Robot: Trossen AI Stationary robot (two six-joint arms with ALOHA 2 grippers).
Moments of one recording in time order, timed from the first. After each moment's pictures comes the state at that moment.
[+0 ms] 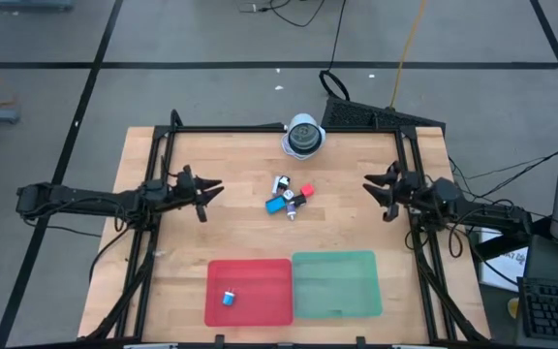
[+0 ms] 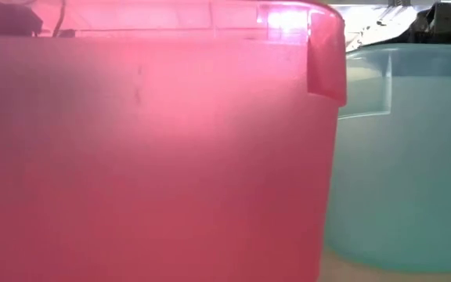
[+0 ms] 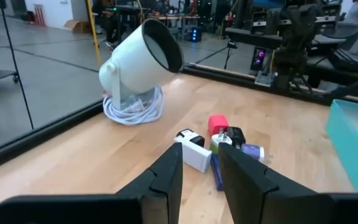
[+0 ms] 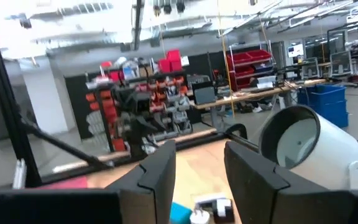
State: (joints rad) left arm 0.10 0.56 0.01 0.46 -0.26 -0.14; right arm -0.14 0.01 0.01 0.22 0.10 0.18
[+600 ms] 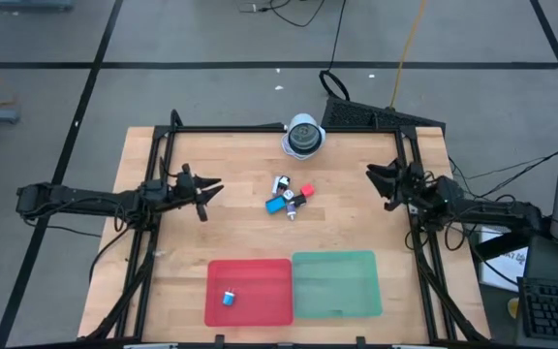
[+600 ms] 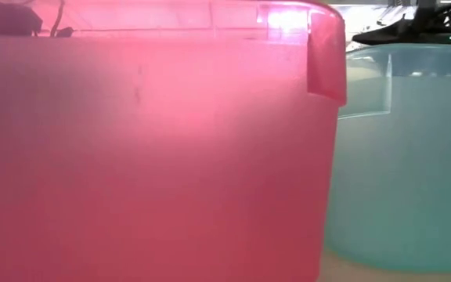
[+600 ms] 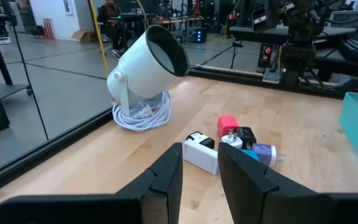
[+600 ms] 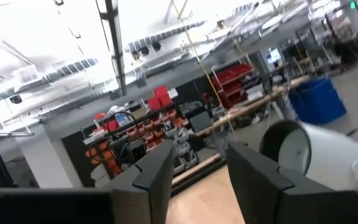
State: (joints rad) left arm 0.10 0.56 0.01 0.47 -0.29 -0.06; right arm -0.14 0.19 0.01 0.51 0.24 0.40
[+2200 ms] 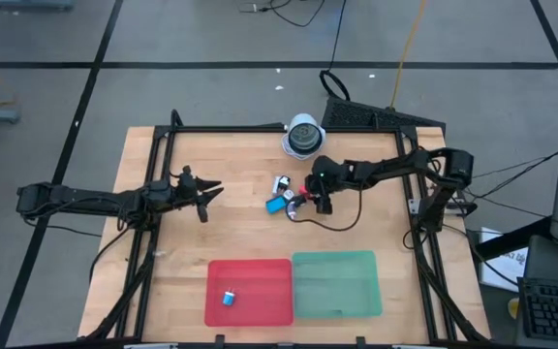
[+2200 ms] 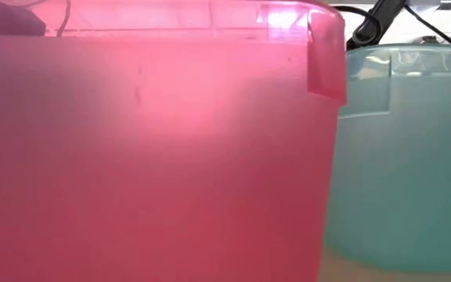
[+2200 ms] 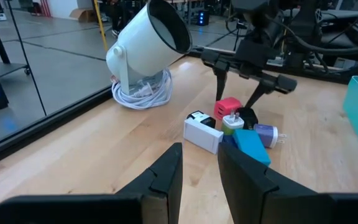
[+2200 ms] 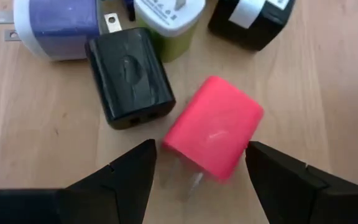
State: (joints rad) left arm 0.10 0.56 0.02 0.38 -0.29 -0.11; right arm -0.32 1.73 0.80 0.01 -0.08 -0.36
